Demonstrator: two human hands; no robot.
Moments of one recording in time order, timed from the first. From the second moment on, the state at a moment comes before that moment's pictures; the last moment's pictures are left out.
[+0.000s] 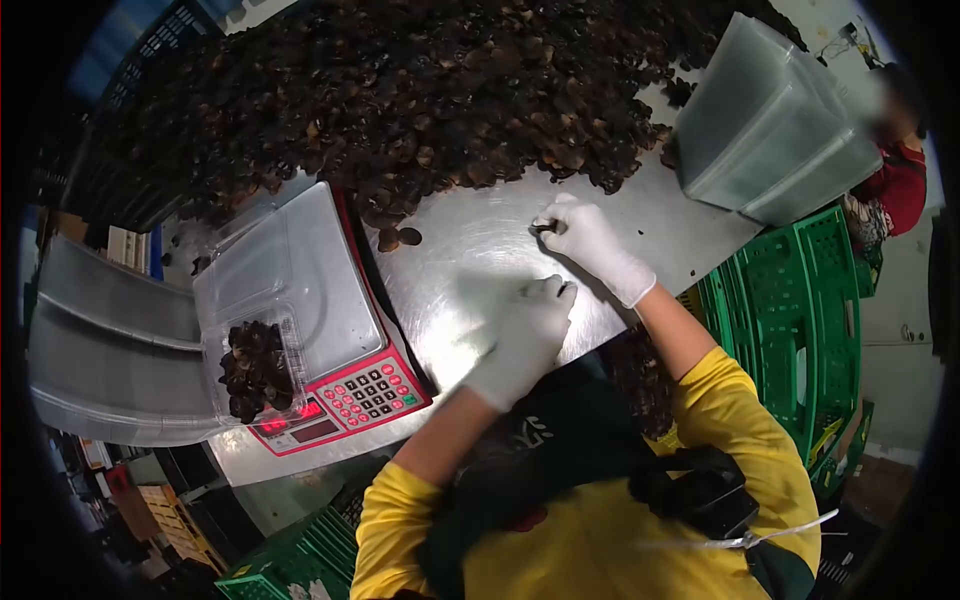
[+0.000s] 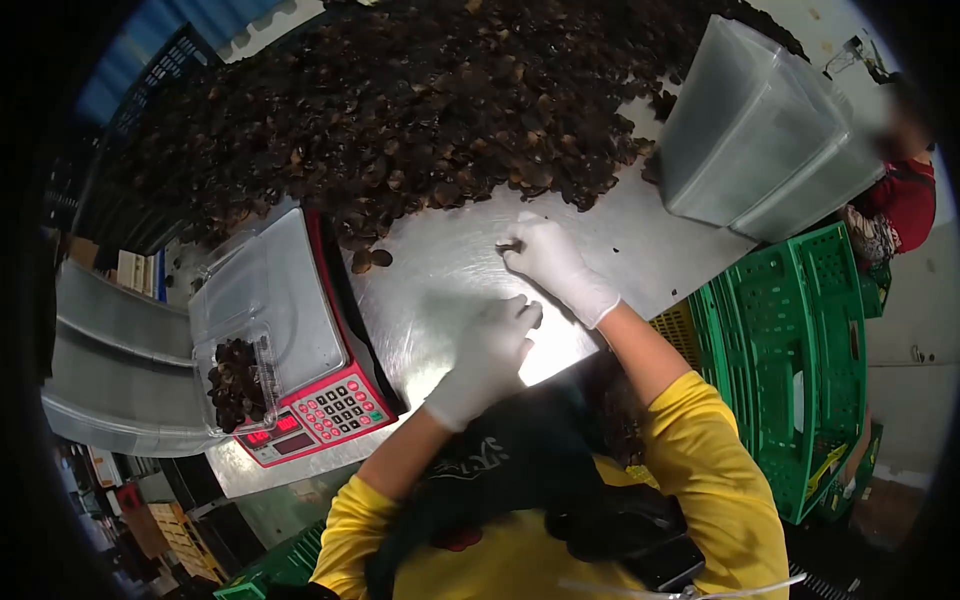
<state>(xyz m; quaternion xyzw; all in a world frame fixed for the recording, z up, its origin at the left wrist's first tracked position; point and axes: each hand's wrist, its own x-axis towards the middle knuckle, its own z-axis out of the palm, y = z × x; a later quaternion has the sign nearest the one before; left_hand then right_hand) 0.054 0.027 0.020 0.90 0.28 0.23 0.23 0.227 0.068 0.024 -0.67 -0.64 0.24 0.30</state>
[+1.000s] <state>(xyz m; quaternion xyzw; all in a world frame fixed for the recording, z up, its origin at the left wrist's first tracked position) -0.204 0.066 0.125 0.69 0.64 0.33 -0.06 0.068 0.254 0.039 -0.52 -0.85 0.07 0.03</state>
